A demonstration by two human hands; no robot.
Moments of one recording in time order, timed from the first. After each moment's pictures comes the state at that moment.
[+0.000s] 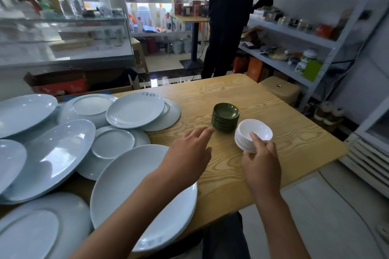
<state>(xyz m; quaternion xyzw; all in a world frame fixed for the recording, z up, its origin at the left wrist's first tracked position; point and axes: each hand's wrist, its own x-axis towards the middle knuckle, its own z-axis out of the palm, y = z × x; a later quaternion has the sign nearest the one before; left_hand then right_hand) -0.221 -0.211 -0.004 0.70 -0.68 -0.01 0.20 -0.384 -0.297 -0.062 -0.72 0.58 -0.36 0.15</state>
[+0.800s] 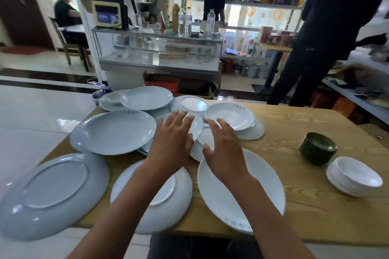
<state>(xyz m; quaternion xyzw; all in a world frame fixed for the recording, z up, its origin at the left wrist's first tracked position) -0.075 -0.026 0.009 0.86 -0.44 0.15 0.22 -0.169 -0.141 -0.012 -0.92 0.23 -0.26 0.15</state>
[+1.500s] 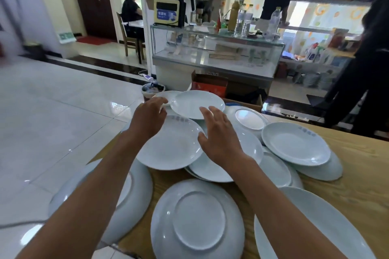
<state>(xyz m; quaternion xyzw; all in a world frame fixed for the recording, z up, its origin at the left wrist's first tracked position) 0.158 0.059 -0.011 0.91 -0.26 0.18 0.28 0.005 -0.101 0.012 -0.97 0.06 -0.18 0.17</state>
